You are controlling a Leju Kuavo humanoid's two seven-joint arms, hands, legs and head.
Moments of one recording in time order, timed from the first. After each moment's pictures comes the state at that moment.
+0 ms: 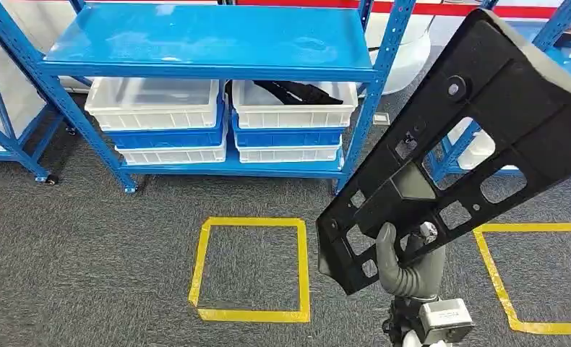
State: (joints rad) left arm -0.07 -0.13 0.96 -0.20 -1.08 0.18 -0.42; right arm 0.16 -0.01 0.34 -1.90 0.13 -0.37 -0.50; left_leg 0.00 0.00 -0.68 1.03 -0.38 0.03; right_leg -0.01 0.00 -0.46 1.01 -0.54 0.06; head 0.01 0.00
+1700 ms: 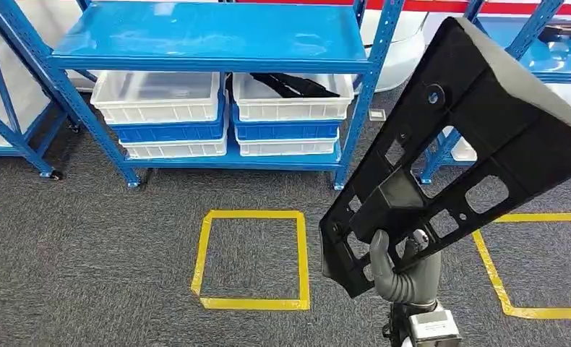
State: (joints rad) left arm -0.07 -0.13 0.96 -0.20 -1.12 0.18 -0.42; right arm 0.18 -0.01 0.33 -1.91 0.22 -0.35 -0.52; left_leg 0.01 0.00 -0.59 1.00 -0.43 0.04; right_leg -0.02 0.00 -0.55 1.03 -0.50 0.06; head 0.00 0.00
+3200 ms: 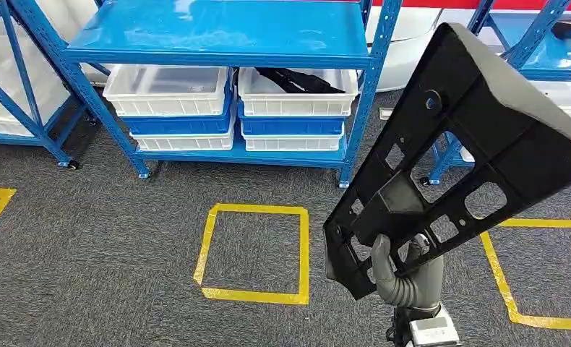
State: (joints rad) left arm -0.08 -0.13 0.96 -0.20 -1.13 0.18 -0.42; right arm 0.19 -0.02 0.33 -1.91 0.24 -0.35 -0.52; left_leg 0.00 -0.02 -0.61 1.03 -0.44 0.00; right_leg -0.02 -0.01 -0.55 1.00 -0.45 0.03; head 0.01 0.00
